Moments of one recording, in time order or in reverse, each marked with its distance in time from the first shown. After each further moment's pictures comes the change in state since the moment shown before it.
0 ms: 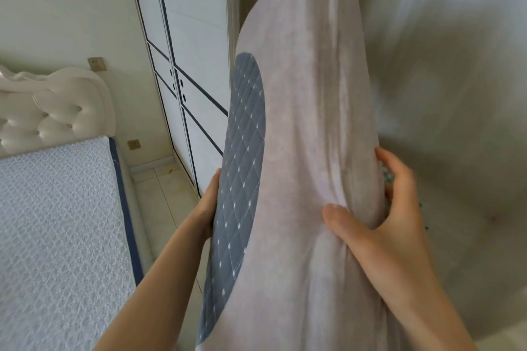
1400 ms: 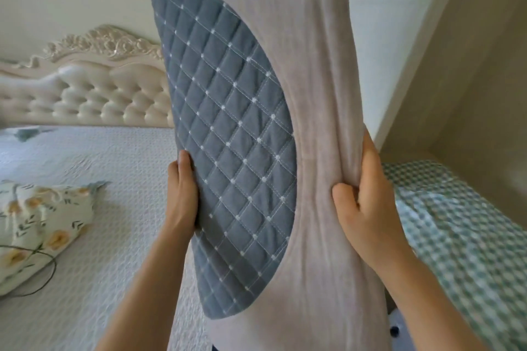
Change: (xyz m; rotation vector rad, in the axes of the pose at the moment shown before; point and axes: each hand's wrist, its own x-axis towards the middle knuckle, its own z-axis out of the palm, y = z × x) left_hand -0.134 0.089 -0.177 -0.070 0.992 0.389; right_hand 0.079 -0.022 0.213 0.031 -0.524 -0.571
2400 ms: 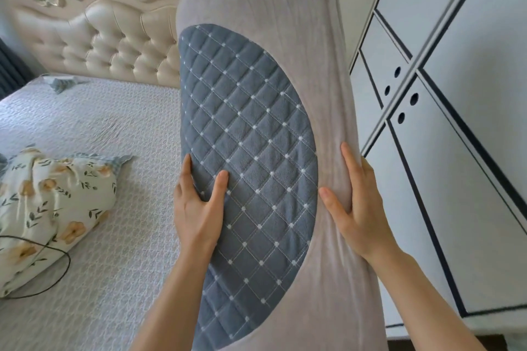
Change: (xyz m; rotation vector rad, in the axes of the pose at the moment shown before) left_hand 0.265 -0.100 0.014 0.471 0.319 -0.005; right_hand 0.219 0.229 0.249 -0.010 -0.337 0.084
